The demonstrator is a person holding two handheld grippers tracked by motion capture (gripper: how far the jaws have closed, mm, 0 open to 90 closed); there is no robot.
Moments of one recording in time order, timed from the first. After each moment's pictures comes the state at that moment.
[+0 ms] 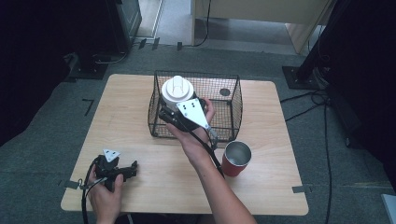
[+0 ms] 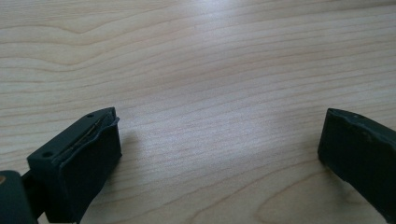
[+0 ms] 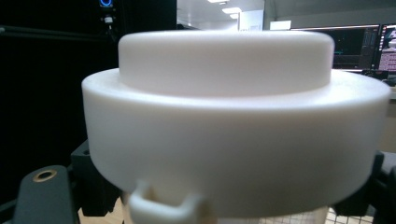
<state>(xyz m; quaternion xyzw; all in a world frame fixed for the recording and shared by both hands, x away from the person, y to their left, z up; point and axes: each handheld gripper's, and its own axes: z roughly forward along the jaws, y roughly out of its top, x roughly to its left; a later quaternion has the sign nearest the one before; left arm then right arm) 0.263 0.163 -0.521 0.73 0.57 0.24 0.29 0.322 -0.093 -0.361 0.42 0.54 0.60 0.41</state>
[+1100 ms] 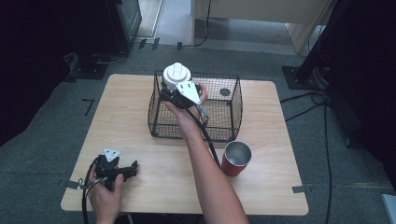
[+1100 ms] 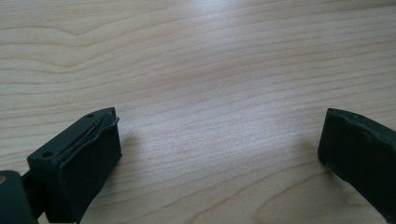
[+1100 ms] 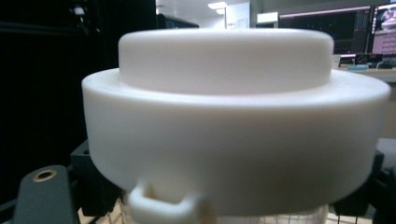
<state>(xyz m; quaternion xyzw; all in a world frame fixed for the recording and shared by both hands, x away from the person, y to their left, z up) 0.264 0.162 -0.521 0.73 0.57 0.24 0.29 0.423 -0.082 -0.403 0.45 0.52 0.60 0.41</state>
